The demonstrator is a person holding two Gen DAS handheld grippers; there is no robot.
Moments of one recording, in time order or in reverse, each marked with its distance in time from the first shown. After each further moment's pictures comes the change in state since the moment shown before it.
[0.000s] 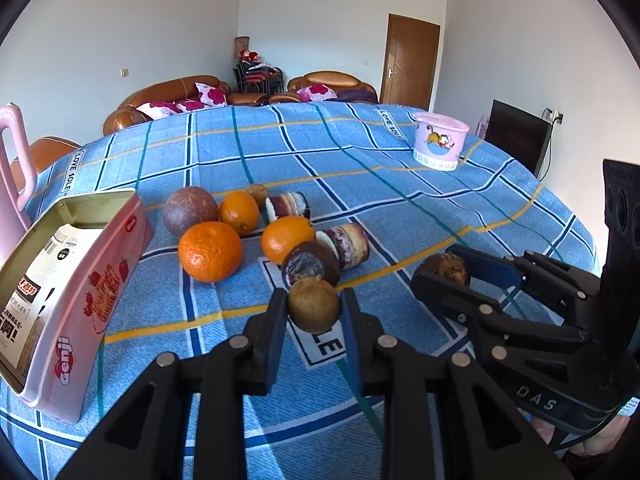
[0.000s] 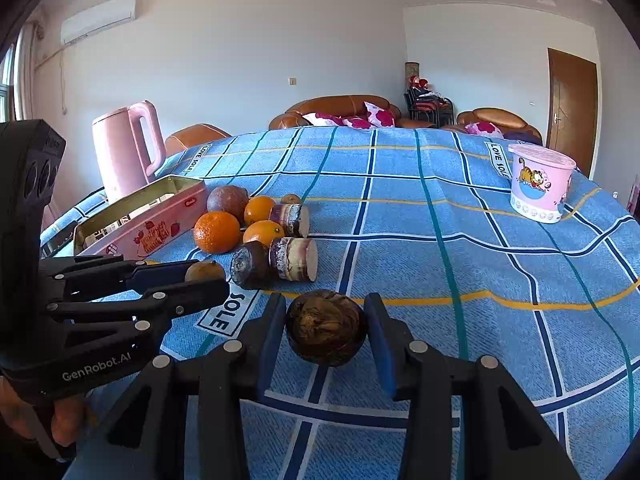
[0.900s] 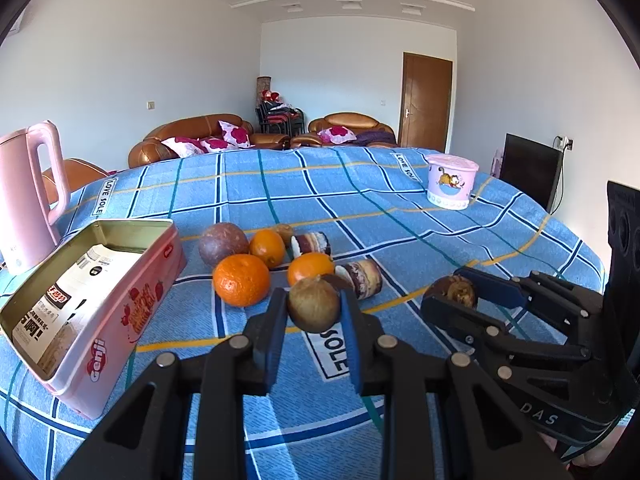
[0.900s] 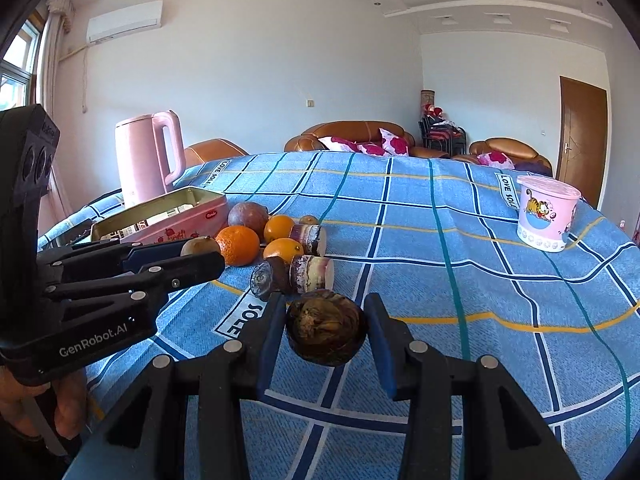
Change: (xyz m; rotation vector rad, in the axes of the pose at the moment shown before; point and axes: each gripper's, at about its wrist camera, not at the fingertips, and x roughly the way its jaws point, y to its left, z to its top) left arm -0.027 0.000 -0.006 -0.021 -0.169 0.076; right arm -0.013 0.008 -0.004 -0.064 -0.101 0.033
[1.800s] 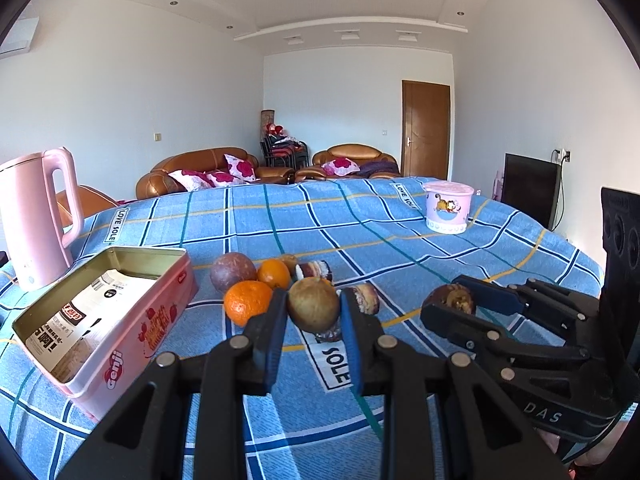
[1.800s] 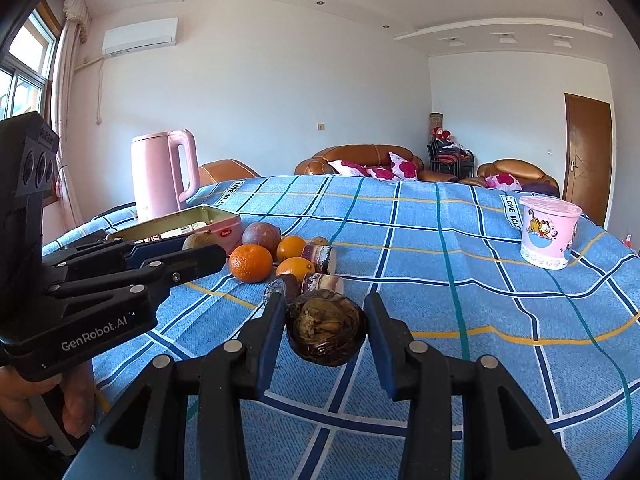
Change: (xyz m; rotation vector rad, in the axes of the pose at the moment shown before) left arm -0.021 -0.006 -0.004 0.025 -0.133 0.029; right arm -0.013 0.000 -0.004 -0.017 -0.097 0.038
